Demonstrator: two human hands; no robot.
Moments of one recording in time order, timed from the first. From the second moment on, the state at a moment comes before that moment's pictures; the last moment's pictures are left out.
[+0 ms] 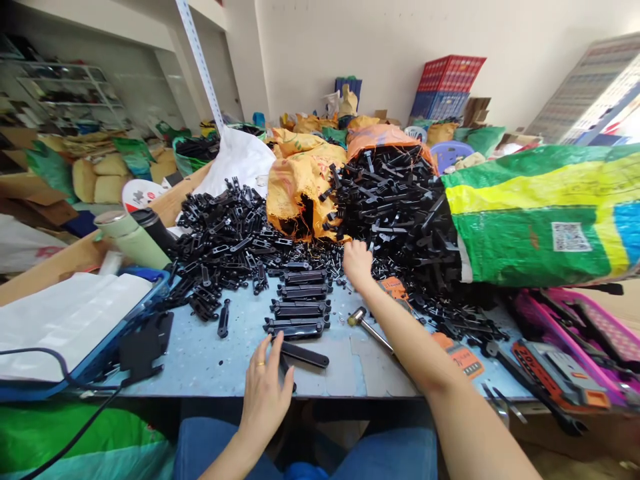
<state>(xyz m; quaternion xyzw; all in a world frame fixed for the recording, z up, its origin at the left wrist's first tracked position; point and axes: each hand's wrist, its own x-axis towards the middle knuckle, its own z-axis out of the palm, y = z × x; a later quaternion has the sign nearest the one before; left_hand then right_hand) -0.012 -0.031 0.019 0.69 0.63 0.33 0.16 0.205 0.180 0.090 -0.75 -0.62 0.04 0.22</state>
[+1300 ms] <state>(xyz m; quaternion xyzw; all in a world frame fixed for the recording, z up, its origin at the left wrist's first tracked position) -0.023 0.013 0.033 0.88 0.42 0.09 0.20 0.224 -0.023 0.060 -0.43 -0.89 0.11 -0.01</state>
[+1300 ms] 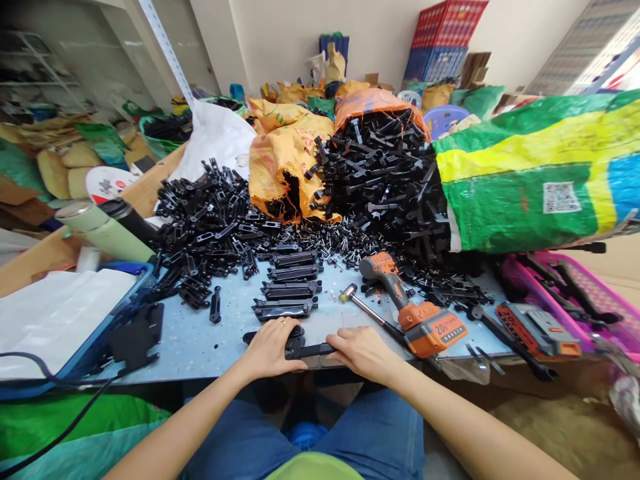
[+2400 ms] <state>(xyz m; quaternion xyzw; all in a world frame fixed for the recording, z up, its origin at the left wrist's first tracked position) 0.136 0.165 0.043 0.89 0.44 0.06 0.06 0.382 0.013 0.072 -0.75 -0.66 -0.03 0.06</state>
